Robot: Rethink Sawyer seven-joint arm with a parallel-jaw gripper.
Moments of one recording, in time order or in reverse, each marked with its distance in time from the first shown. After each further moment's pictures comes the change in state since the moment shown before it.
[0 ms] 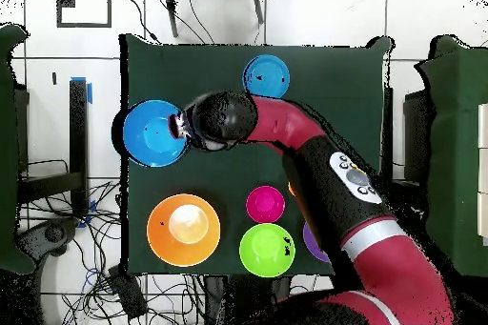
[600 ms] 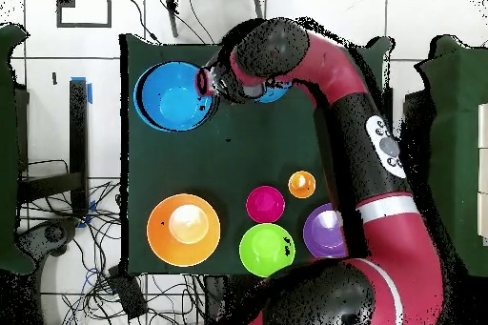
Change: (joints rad) arm 0.001 0.131 0.010 -0.442 0.021 0.484 0.000
